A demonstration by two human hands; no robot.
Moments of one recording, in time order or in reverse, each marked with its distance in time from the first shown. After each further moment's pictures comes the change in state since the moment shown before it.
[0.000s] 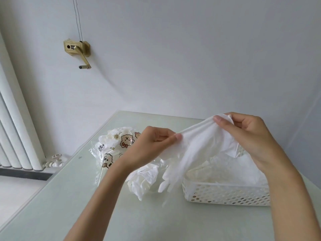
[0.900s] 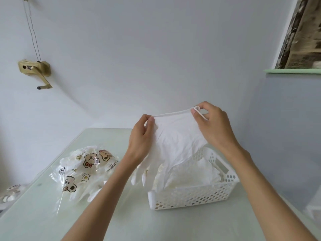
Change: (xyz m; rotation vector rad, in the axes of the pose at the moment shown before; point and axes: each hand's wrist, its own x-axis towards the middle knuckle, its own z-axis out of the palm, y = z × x) left_hand 0.064 0.029 0.063 -0.013 0.345 0.163; right_hand 0.020 -0.018 -0.052 -0.619 0.331 -0.192
